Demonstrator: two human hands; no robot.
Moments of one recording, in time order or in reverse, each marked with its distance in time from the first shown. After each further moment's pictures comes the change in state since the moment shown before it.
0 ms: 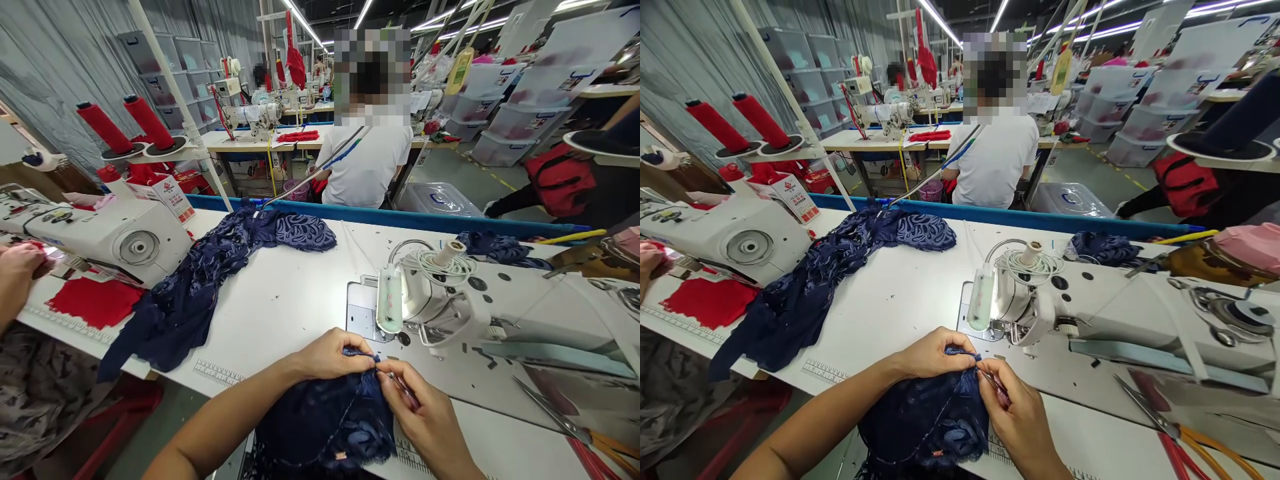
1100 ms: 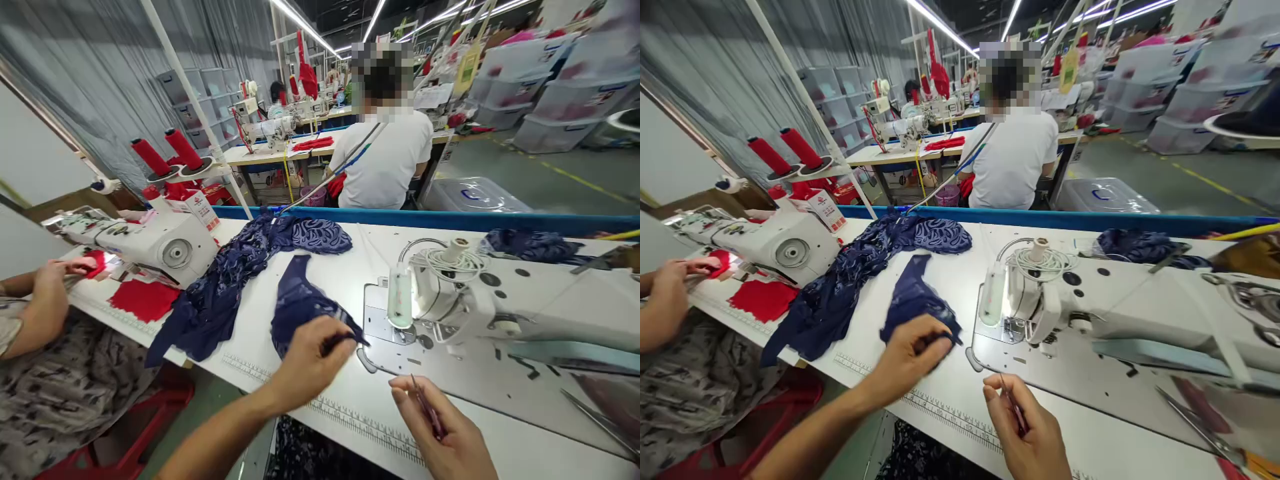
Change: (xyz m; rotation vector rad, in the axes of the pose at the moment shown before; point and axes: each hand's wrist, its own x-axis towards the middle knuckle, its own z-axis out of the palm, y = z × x) left_hand -0.072 0.064 -0.006 0.354 0.531 0.206; right_hand -0.024 -0.043 0.005 0.275 0.070 0.272
